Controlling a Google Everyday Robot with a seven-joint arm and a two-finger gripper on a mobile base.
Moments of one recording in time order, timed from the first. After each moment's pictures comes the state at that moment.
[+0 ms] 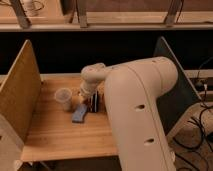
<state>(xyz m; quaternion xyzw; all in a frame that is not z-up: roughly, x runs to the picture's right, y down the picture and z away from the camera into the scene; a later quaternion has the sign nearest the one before) -0.138 0.078 0.887 -0.35 -0.01 0.45 0.82</state>
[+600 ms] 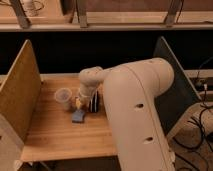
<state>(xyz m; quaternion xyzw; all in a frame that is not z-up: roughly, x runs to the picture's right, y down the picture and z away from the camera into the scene) -0.145 0.112 0.881 -0.39 0.02 0.44 0.81</state>
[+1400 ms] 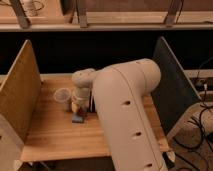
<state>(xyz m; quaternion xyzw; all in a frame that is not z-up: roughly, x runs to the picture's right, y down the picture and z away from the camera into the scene) -0.170 0.127 0.880 -0.41 0.03 0.40 0.82</state>
